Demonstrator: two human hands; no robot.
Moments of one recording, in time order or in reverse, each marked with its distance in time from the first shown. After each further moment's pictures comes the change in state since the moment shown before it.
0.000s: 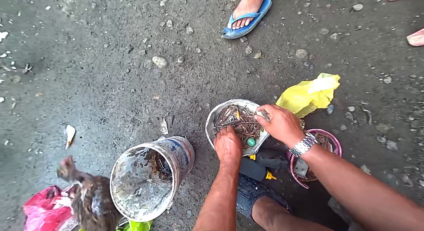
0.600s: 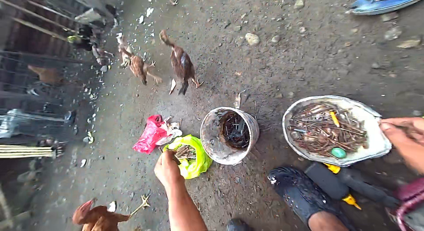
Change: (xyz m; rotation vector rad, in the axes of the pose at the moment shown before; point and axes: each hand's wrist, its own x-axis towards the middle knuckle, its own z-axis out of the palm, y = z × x) left_hand -0.184 -0.166 -0.238 -0.837 0.702 -1.127; right_hand -0.007 0.013 -0.017 0.285 -0.069 -0.056
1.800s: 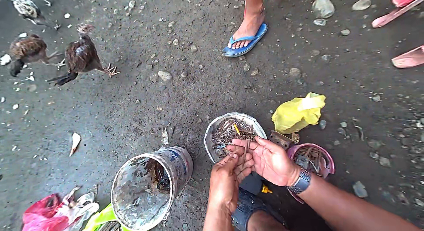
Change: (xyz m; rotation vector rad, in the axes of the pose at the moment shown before) left_hand -0.138 -0.056 0.205 -0.461 -1.387 -0.287; right_hand -0.041 -0.038 0.026 1.636 -0.651 0.342
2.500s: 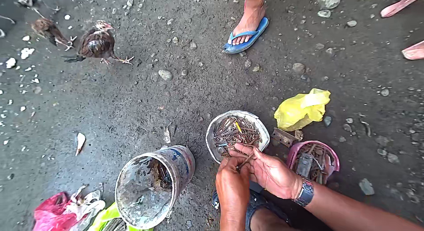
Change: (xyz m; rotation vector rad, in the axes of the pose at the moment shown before) left_hand 0.004 -0.034 -0.013 1.283 0.313 0.558; right_hand -0.013 0.032 0.001 0.038 0.033 0.023
